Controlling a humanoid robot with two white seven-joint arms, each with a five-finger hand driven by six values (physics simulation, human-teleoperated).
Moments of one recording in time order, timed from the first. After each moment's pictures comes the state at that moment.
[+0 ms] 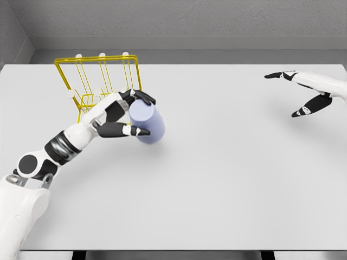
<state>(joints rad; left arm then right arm) -0.23 0.37 -0.28 -1.57 0.51 -0.21 -0.61 -0.71 -0.83 0.59 -1.05 -0.02 -0.61 0.61</state>
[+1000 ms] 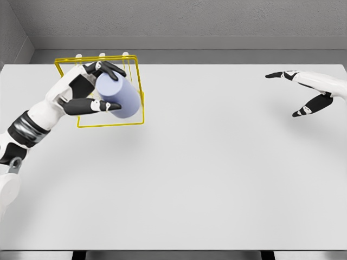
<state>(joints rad) -0.30 0.47 -0.19 -1.59 0.60 -0.21 -0.61 -0.71 -0.83 0.59 -1.05 -0.02 -0.61 0.61</state>
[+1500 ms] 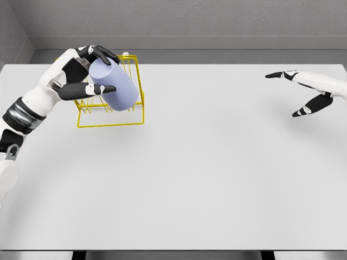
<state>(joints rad) -0.36 0.46 -0.18 -1.53 0.60 -0.21 -0.61 -0.71 -0.83 0.59 -1.05 -0.02 -0.61 0.61</state>
